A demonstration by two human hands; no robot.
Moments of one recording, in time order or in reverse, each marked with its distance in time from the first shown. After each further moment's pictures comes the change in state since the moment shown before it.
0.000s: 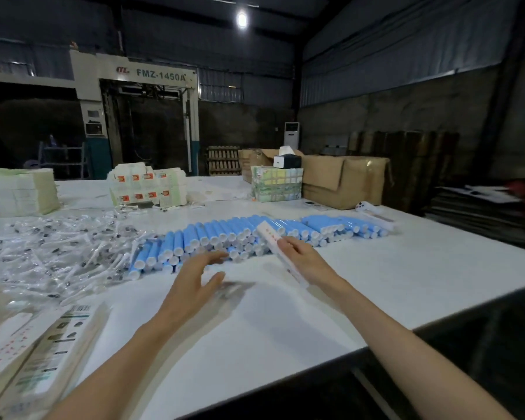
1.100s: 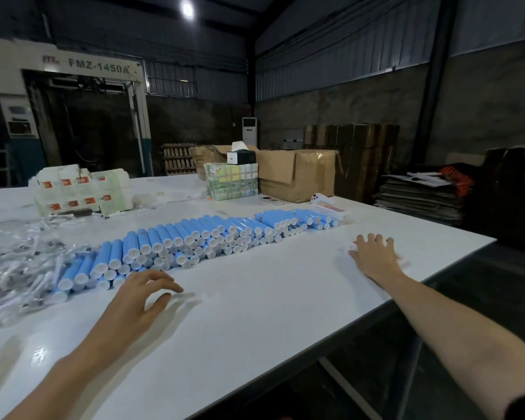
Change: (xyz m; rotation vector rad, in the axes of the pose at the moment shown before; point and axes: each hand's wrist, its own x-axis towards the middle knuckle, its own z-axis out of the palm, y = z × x) left_hand 0.000 -0.010 0.004 0.236 -0.128 0.133; right_hand -0.029 0.152 -0.199 -1.260 0.213 0.551
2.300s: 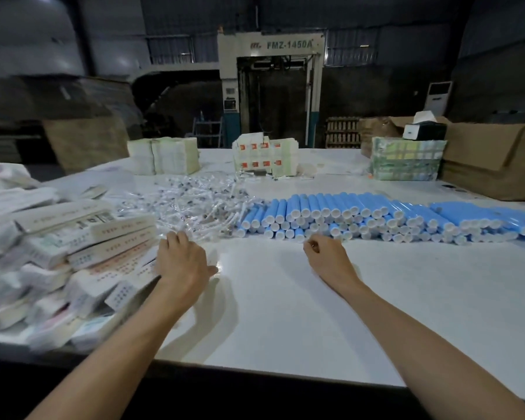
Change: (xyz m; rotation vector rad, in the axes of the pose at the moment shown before) left_hand -0.080 0.017 -0.117 1.195 -0.285 -1.003; right_hand -0.138 -0.375 -0.048 1.158 -0.093 -0.791
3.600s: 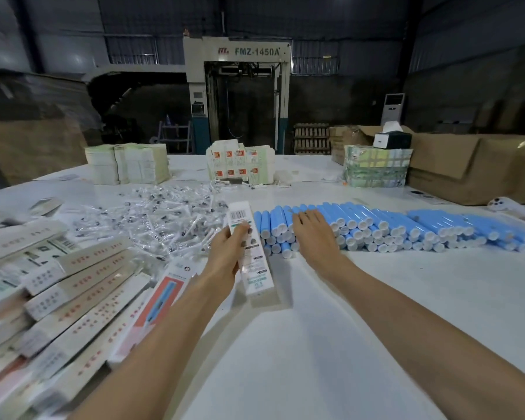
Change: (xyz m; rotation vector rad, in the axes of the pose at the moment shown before) left_hand 0.067 0.082 -0.018 -2.219 -0.355 -0.011; right_hand 0.089 -0.005 -0.004 -1.043 0.109 -0.322
